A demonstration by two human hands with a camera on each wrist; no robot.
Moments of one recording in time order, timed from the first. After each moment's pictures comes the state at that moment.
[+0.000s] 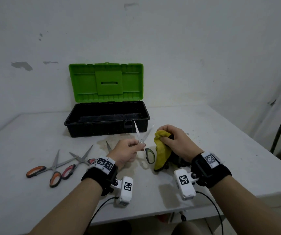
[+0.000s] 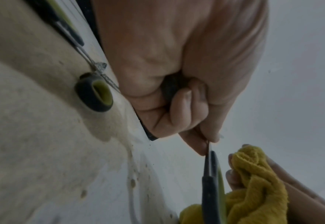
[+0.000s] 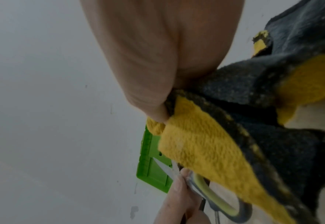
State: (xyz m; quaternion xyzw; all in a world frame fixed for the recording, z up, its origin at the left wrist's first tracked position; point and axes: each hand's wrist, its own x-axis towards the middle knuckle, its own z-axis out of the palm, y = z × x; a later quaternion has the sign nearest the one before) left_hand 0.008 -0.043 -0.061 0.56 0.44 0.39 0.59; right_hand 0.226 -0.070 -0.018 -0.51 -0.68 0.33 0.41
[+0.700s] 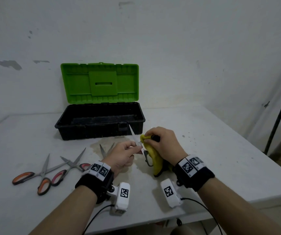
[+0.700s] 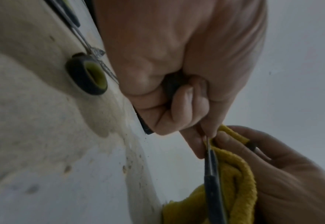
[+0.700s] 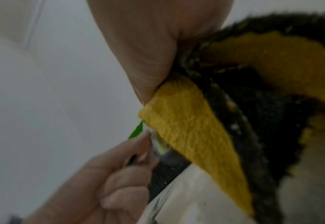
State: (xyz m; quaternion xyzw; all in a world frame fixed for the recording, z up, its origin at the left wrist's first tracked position) left_hand 0.016 -0.038 -0.067 0.52 0.41 0.40 0.63; right_hand 0.201 -0.057 -0.021 -0.51 -0.75 0.11 0.41
